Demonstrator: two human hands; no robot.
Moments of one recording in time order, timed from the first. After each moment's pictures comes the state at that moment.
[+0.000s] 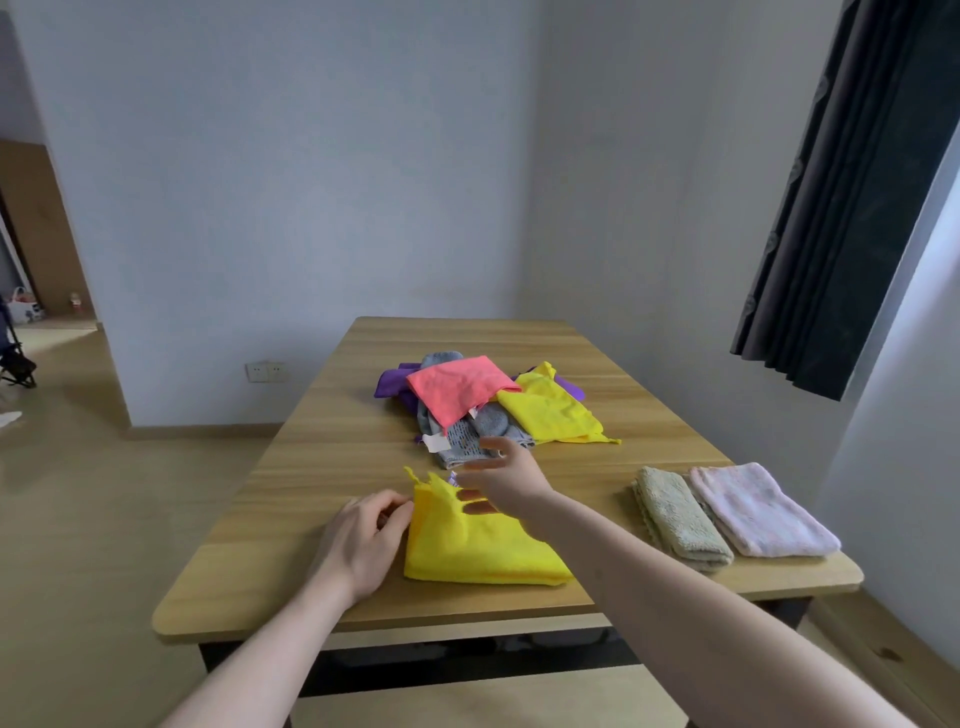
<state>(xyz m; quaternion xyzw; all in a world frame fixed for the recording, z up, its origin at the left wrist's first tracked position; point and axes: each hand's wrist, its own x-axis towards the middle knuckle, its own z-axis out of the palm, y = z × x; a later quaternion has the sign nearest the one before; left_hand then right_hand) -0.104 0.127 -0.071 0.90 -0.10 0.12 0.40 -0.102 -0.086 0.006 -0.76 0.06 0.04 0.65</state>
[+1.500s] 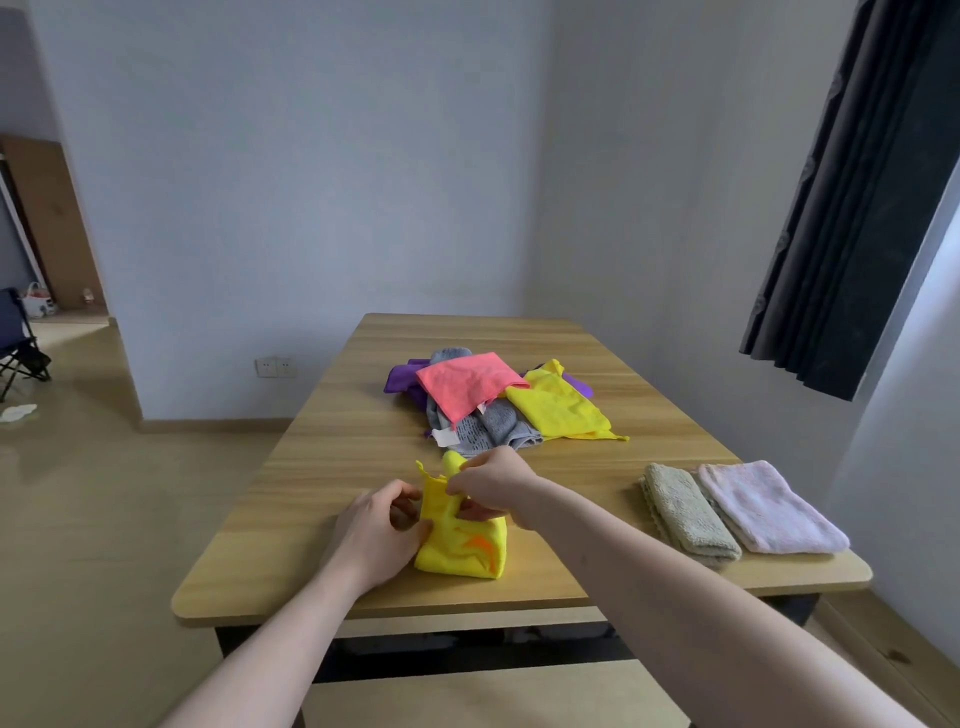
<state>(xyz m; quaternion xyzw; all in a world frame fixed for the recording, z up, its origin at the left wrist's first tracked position) -0.107 0.126 -0.067 0.93 -0.09 0.11 0.34 -0.109 -0.055 0.019 -0.84 0.10 0.09 0.52</state>
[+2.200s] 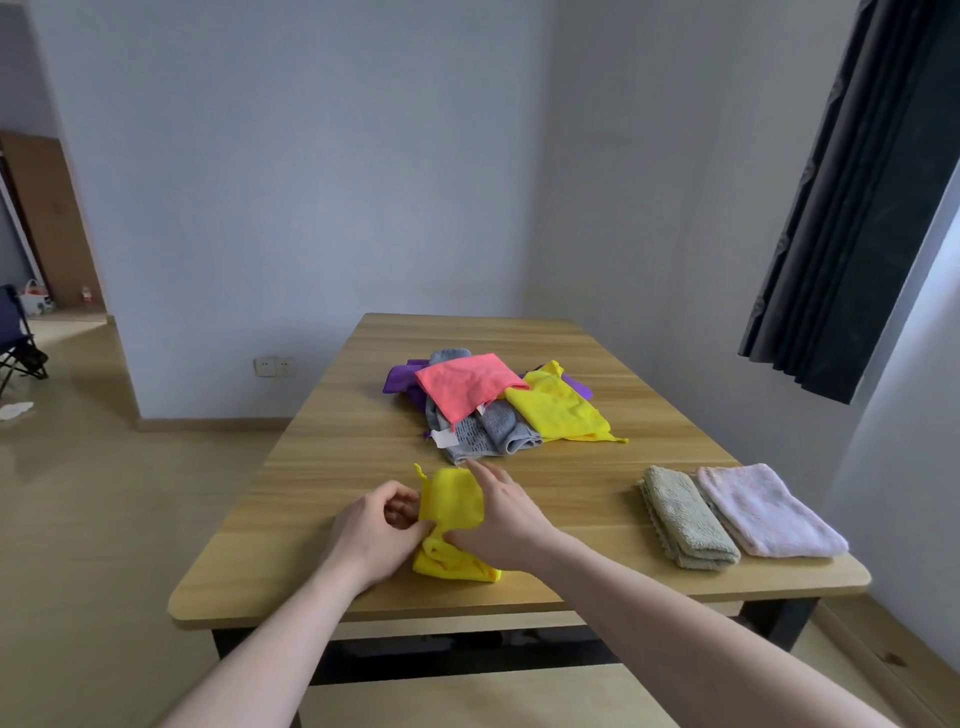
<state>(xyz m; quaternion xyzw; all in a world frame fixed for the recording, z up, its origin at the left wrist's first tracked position) -0.108 0.124 -0.065 0.90 -0.05 0.10 0.42 -0.140 -0.069 -0.012 -0.96 -0.09 -0.01 0.25</state>
